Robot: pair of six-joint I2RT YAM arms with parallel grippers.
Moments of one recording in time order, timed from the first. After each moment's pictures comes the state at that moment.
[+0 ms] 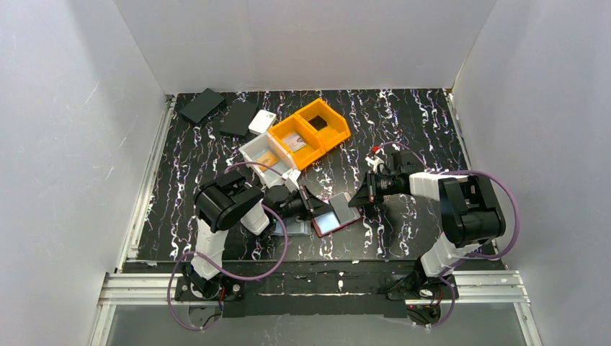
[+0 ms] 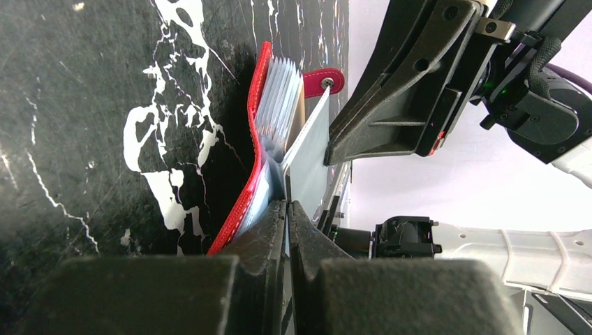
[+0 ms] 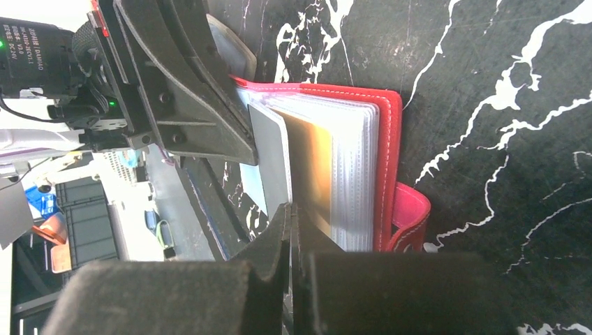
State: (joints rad) left arm -0.75 2.04 0.51 1.26 0.39 -1.28; right arm 0.19 1.65 0.71 -0.13 -1.00 0.23
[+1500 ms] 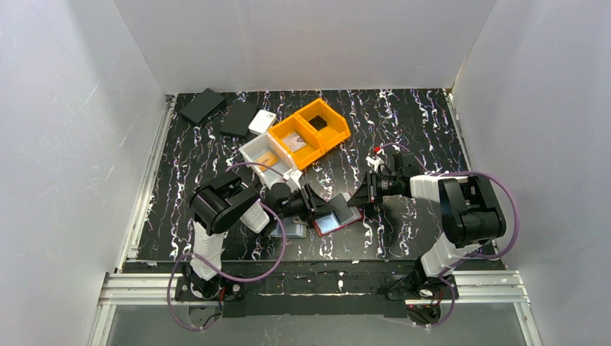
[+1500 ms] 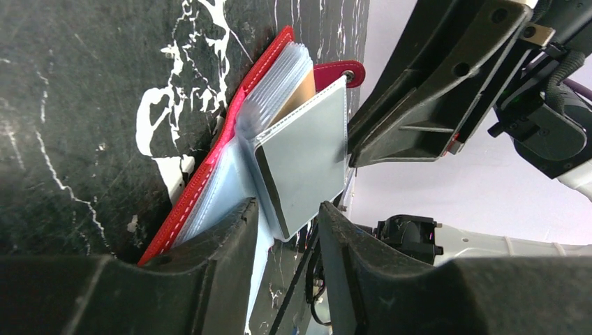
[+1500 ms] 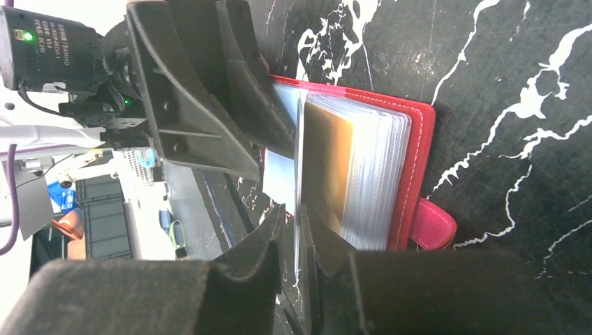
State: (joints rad) left arm -0.76 1.98 0.53 1.12 0.40 -1.29; right arm 0.18 1.65 0.67 -0.04 -1.06 0.29
